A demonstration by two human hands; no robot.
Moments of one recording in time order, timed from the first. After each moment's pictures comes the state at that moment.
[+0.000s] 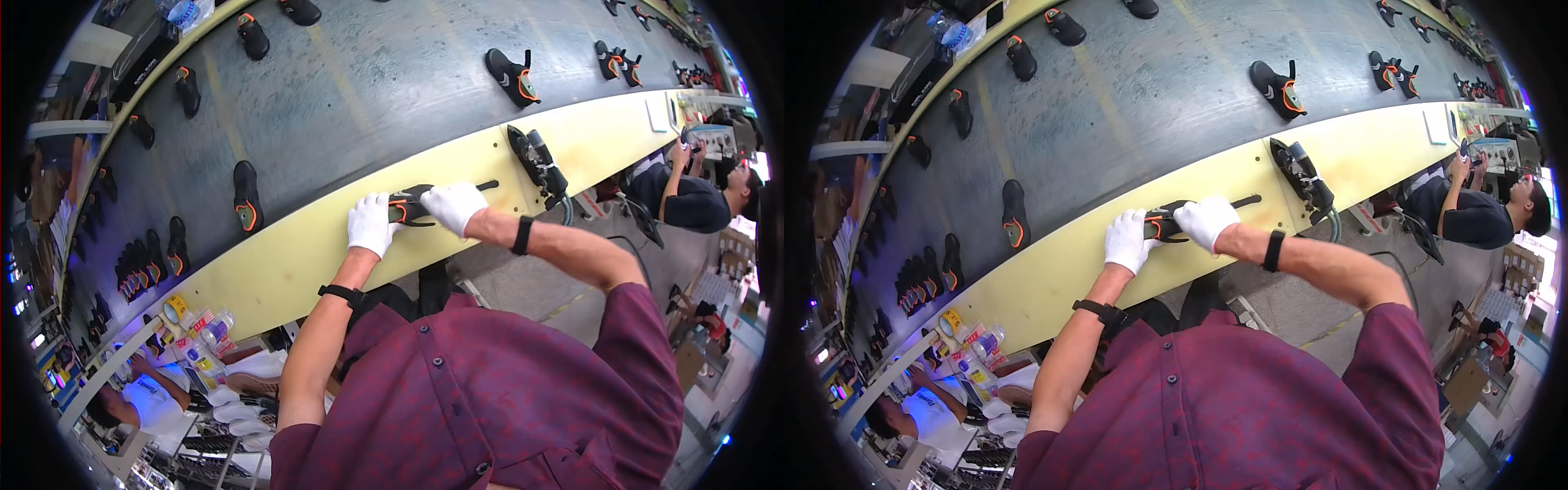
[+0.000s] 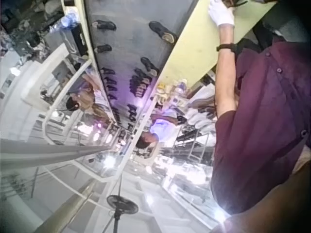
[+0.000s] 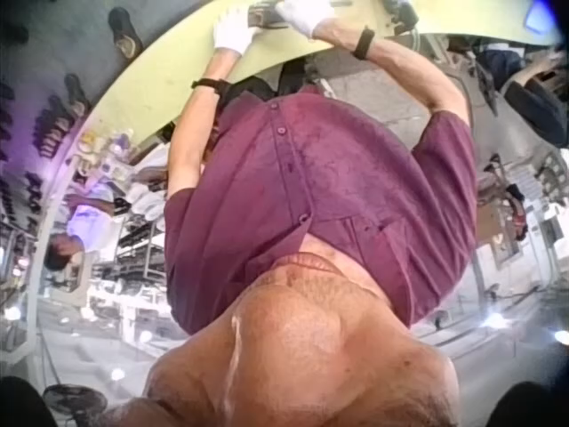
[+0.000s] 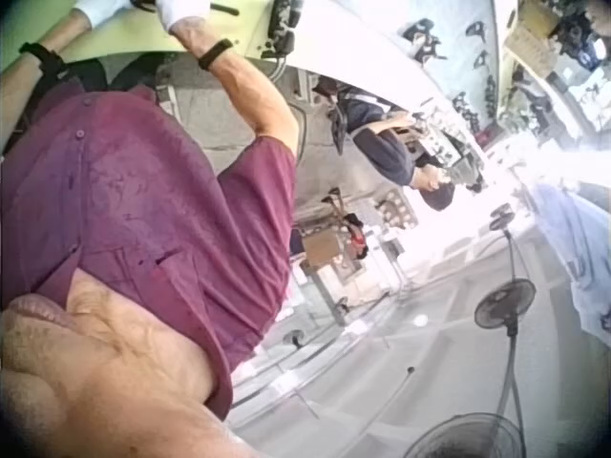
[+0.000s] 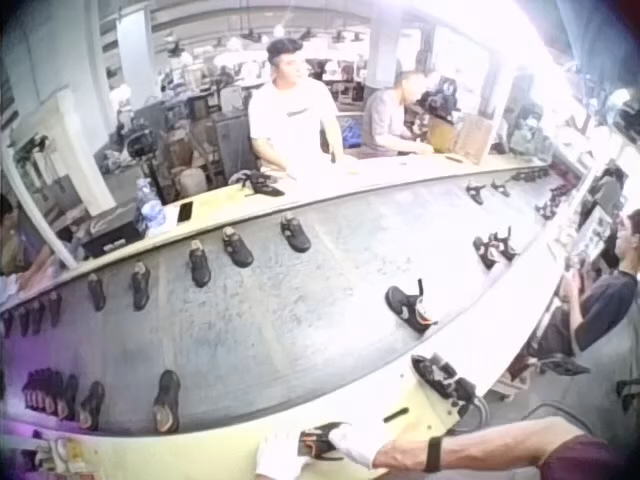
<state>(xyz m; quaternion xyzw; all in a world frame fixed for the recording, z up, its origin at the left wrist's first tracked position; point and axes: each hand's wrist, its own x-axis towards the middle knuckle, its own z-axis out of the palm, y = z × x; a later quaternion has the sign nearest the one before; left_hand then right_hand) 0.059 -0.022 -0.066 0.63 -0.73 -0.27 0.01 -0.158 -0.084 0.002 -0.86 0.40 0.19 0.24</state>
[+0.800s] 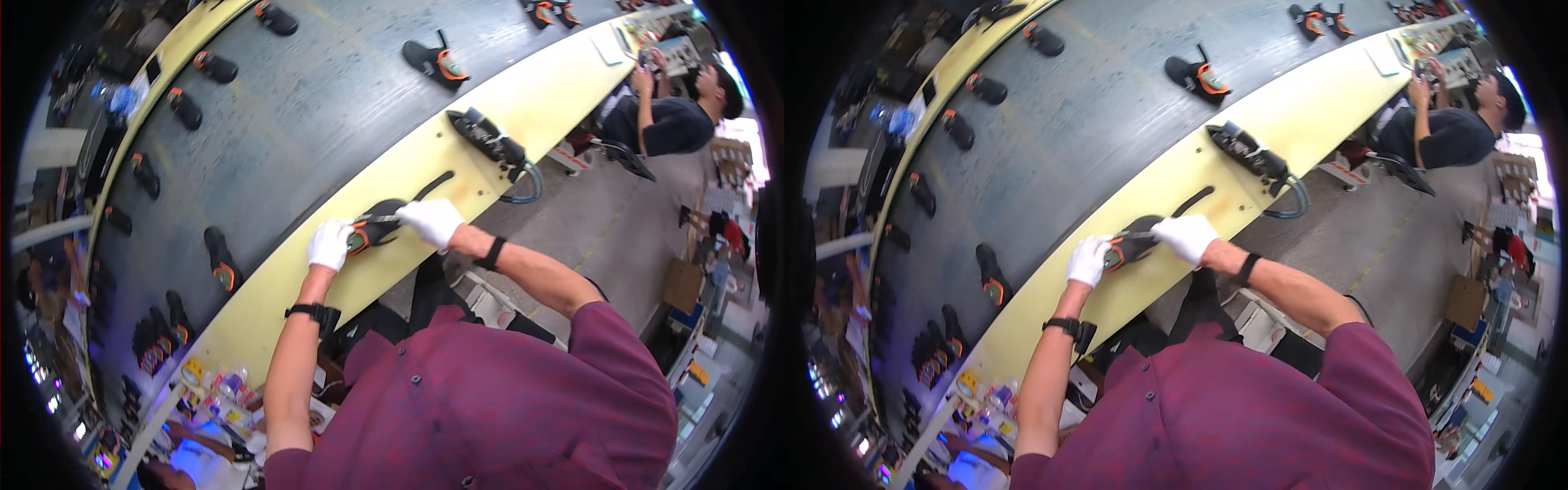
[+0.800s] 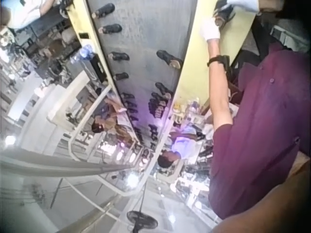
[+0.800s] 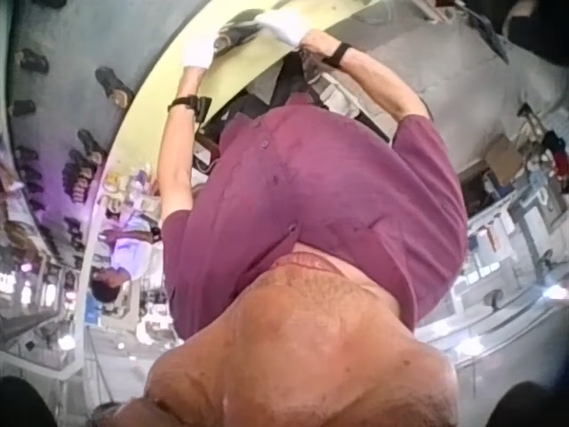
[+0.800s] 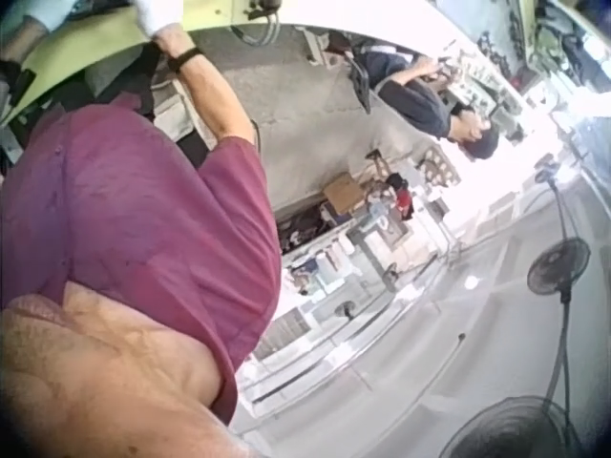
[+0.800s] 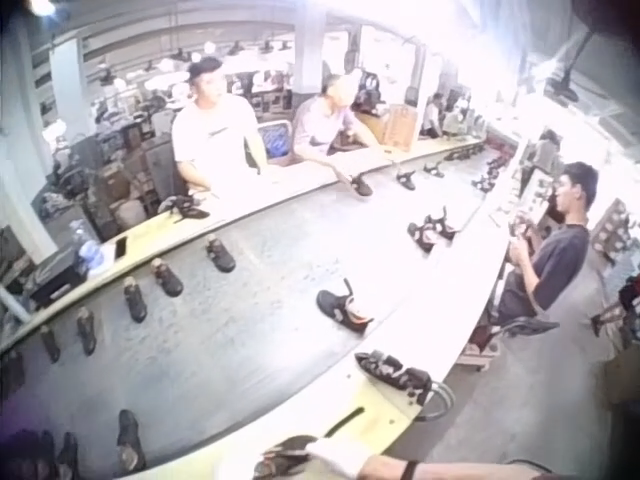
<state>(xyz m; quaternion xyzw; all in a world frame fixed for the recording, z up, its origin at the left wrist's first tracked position) 0.085 -0.039 -0.121 0.57 -0.74 -0.35 0.10 -0.229 -0.015 -0.077 -0.83 0.47 -0.17 0.24</state>
